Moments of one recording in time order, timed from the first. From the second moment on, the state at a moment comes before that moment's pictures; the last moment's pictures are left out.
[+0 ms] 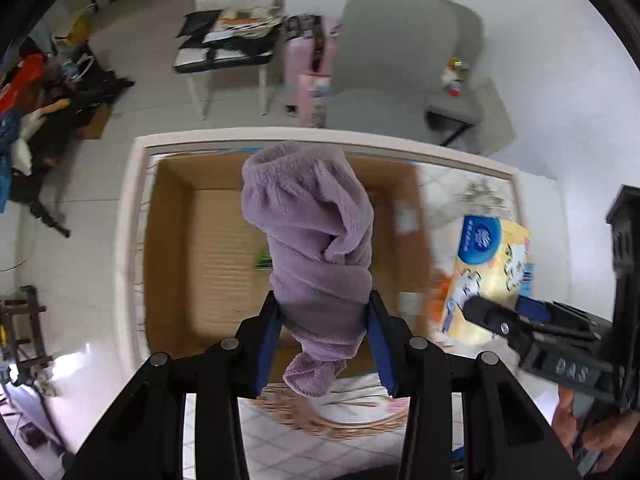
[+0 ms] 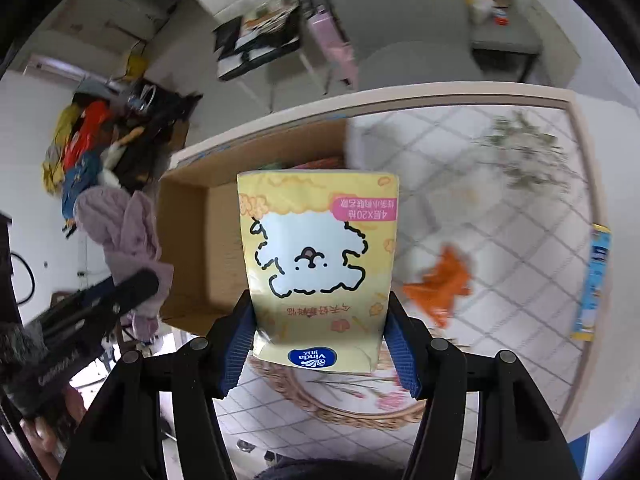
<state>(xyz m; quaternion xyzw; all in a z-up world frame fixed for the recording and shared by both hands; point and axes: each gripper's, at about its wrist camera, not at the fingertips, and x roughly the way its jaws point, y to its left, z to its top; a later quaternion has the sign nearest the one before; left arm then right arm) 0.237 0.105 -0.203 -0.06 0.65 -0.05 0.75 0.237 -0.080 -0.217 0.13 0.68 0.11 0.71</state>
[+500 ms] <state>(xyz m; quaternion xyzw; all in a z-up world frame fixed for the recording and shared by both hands) 0.322 0.165 -0.319 -0.06 0.73 -0.04 0.68 0.242 0.006 -0.339 0.04 0.75 0.06 0.66</state>
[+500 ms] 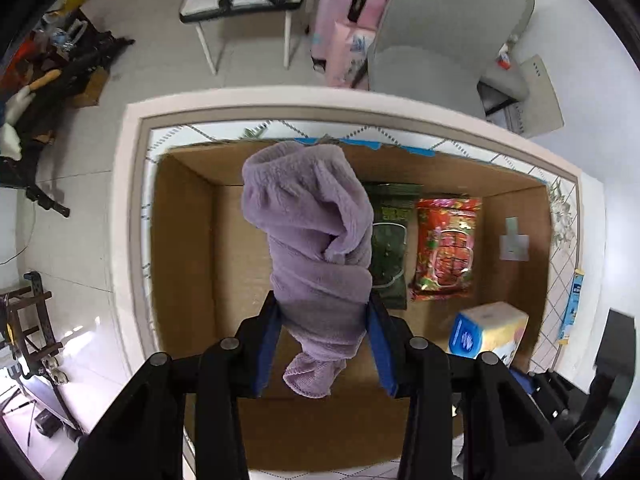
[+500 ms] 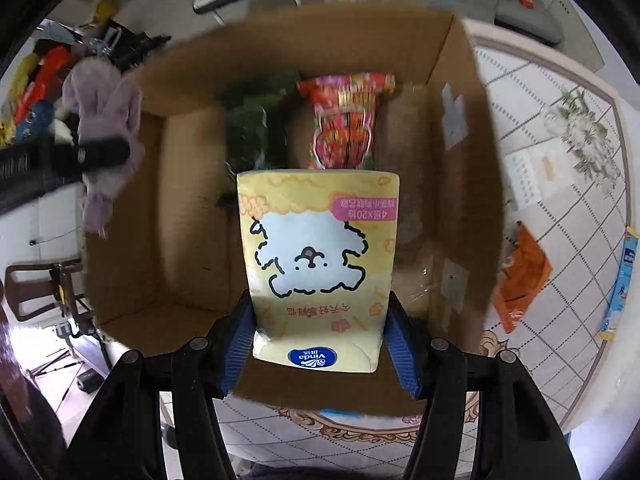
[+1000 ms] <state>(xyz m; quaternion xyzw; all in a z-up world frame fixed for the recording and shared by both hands) 0.353 0.178 -0.371 -0.07 0.77 -0.03 0.64 0.245 0.014 -0.382 0.03 0.77 0.05 0.64</state>
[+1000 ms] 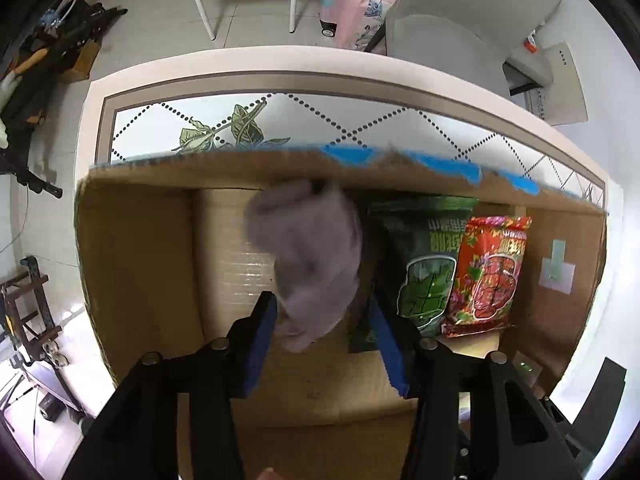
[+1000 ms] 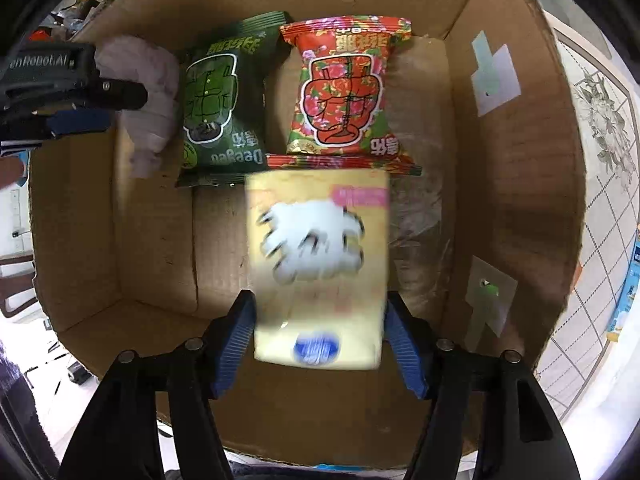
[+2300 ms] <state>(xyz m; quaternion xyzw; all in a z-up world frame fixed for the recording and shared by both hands) 0.161 0.137 -0.193 -0.01 0.62 0.01 0.78 0.162 -0.045 -0.218 0.08 0.66 0.08 0.74</state>
